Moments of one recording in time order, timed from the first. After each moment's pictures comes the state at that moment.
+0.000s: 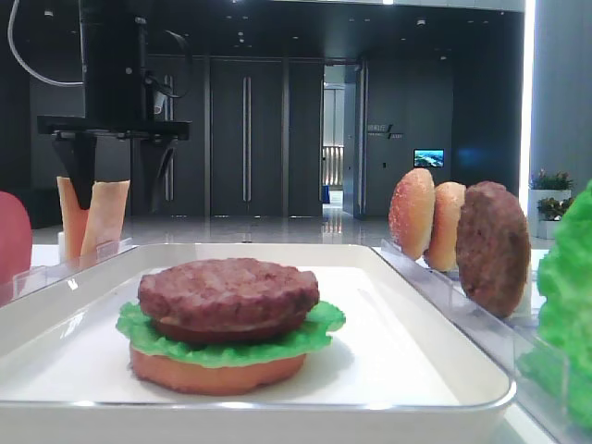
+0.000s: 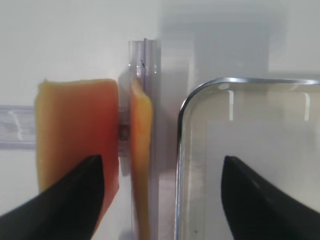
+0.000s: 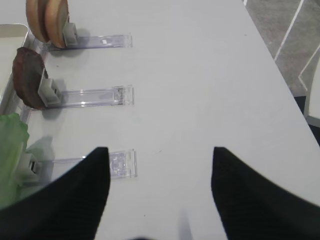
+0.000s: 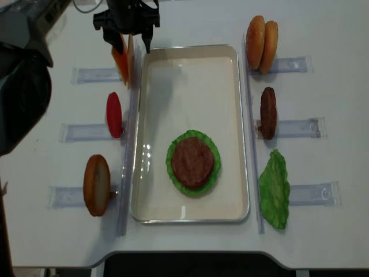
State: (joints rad) left arm -0.32 2.26 -2.01 0.14 1.21 -0.40; right arm -0.05 -0.01 -0.51 0.02 1.13 -0.04
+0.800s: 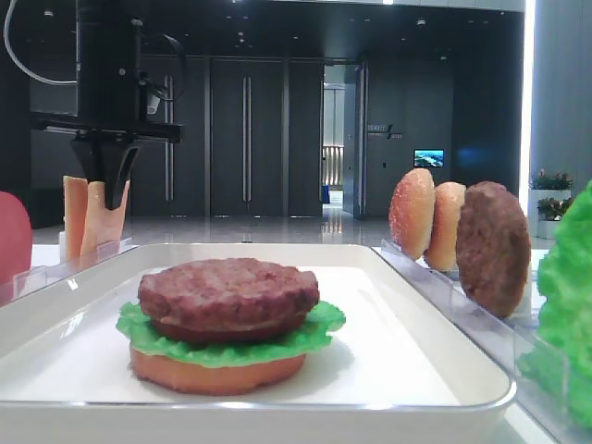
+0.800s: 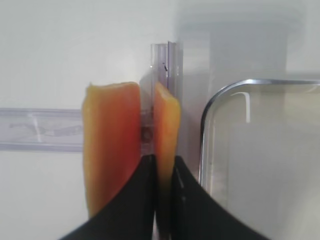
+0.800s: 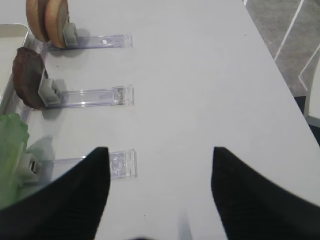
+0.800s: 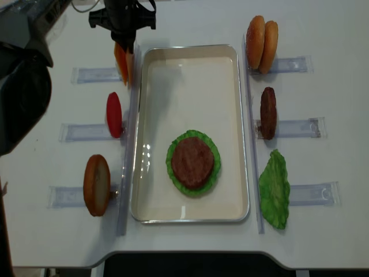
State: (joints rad) left arm -0.32 2.26 -2.01 0.20 1.22 -0.39; right arm -0.05 -0.01 -0.51 0.02 1.13 -0.04
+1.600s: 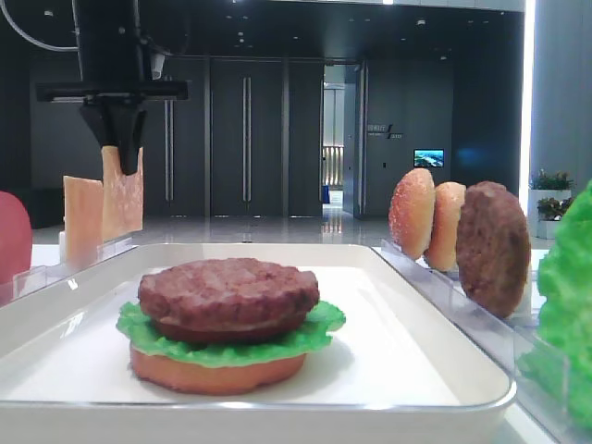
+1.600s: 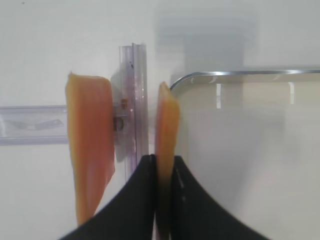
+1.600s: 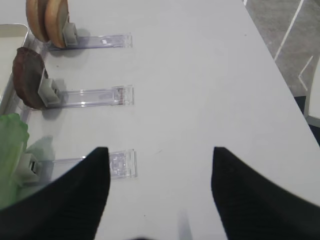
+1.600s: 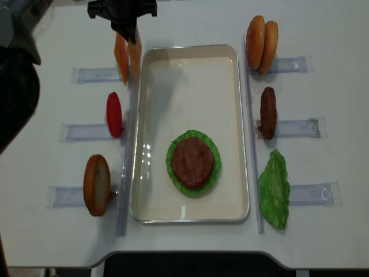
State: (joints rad) left arm -0.31 2.19 -2.01 0.10 1.22 -0.34; right arm -0.05 -0.01 -0.51 0.02 1.13 -0.04
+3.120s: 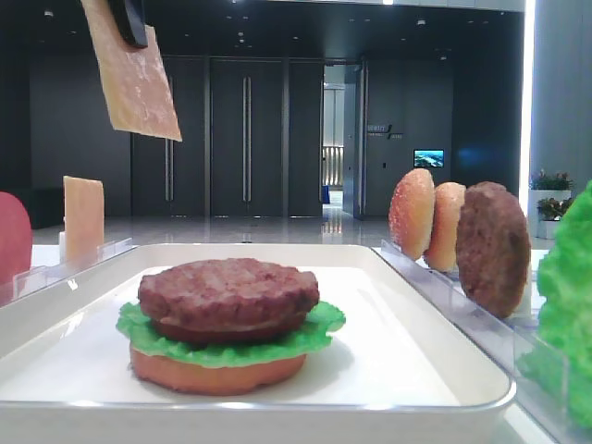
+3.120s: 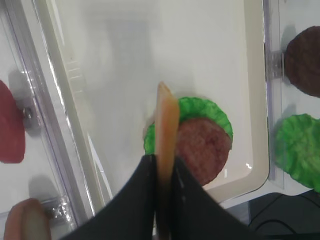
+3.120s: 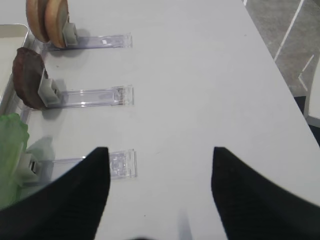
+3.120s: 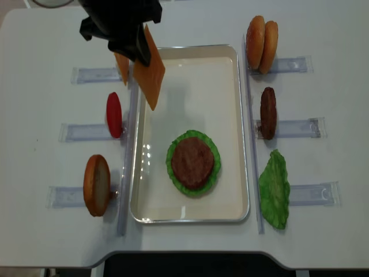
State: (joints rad) left arm -0.39 1.72 -1.58 -0.23 1.24 -0.22; right arm -0.05 -0.01 -0.51 0.02 1.13 -0.04
